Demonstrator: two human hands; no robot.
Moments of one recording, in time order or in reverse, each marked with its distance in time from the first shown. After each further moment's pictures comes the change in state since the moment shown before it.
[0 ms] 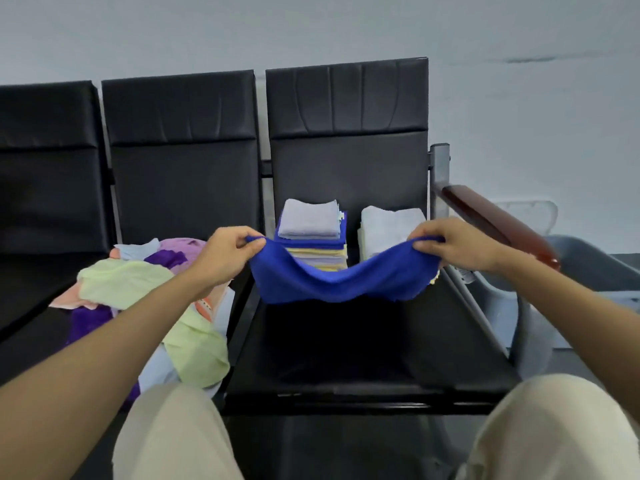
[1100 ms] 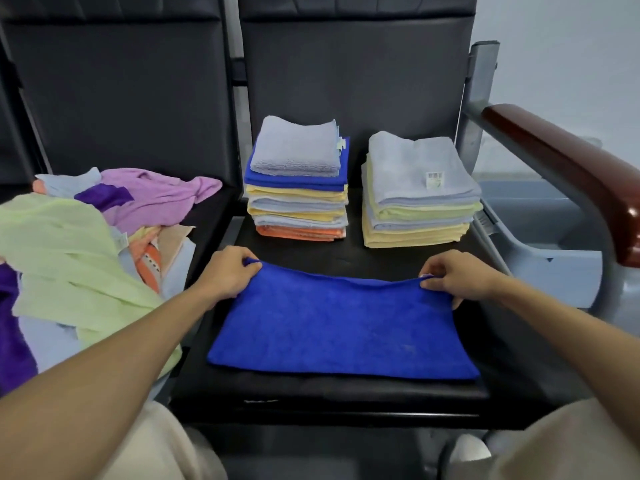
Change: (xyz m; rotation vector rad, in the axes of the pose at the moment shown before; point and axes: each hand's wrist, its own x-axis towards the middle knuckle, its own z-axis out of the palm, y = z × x) left_hand 0.044 -0.150 0.116 0.388 -0.180 -0.331; right_hand 0.028 0.146 0.119 -0.050 -0.343 0.523
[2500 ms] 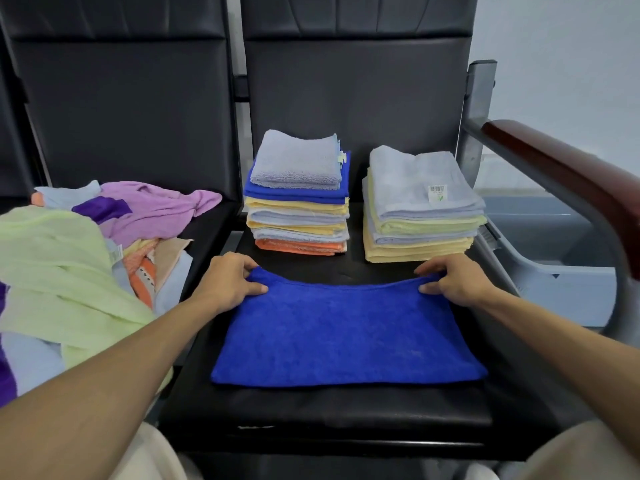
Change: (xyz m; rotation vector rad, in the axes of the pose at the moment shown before) left_hand 0.006 0.004 -0.002 0.042 0.029 0.107; right_hand 0.022 0.000 0.006 0.086 0.275 0.017
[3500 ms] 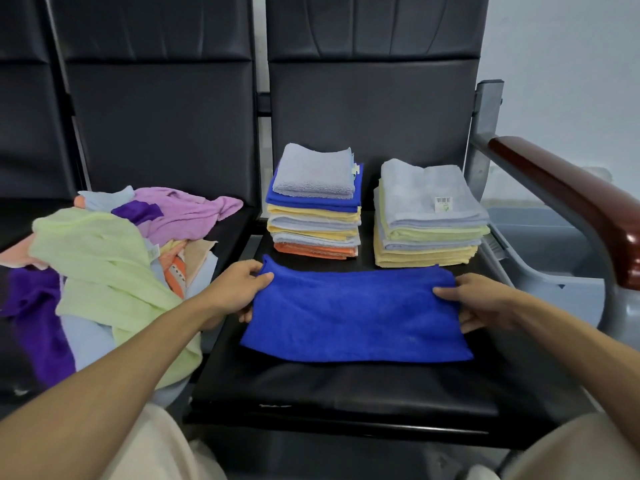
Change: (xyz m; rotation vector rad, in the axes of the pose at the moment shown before) left_hand -0.050 0.012 -0.030 -0.455 -0.181 -0.140; right_hand -0.032 -0.005 -0.017 0.410 -0.303 0.343
